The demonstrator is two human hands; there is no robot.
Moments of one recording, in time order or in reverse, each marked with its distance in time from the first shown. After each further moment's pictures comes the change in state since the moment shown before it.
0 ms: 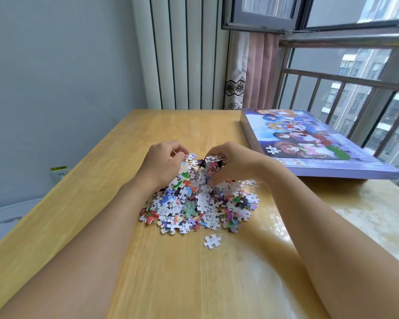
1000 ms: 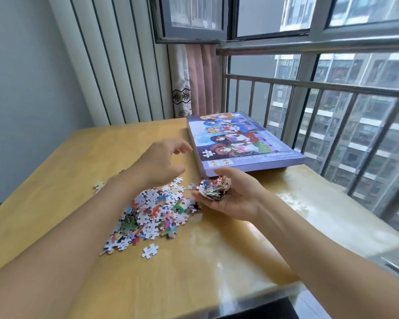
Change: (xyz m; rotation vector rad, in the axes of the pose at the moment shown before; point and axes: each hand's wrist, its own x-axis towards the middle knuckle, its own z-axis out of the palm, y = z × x) left_hand 0.020 0.112 0.049 0.109 -0.328 0.333; right_hand -0.106 0.066 -0.009 1.934 0.215 0.531
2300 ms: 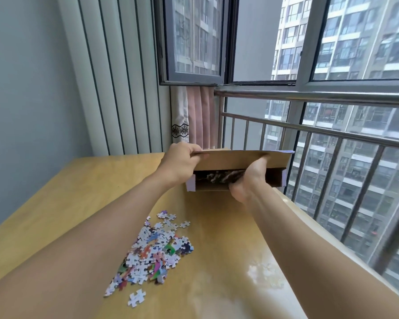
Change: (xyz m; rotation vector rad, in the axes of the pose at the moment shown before) left_hand 0.086 0.042 -0.006 -0.239 0.191 -0.025; right_hand 0.020 -0.096 0.041 0.091 0.276 -0.533
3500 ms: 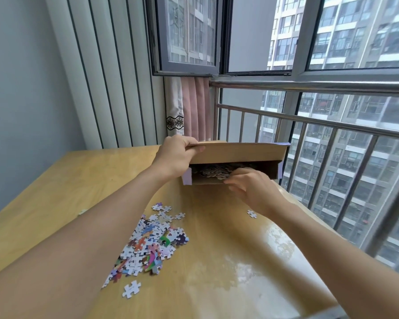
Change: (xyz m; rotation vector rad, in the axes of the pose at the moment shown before) left_hand -0.006 0.003 0.005 -0.036 0.005 0.001; right_hand 0.028 -0.012 -0.091 -1.825 -0.563 -1.270
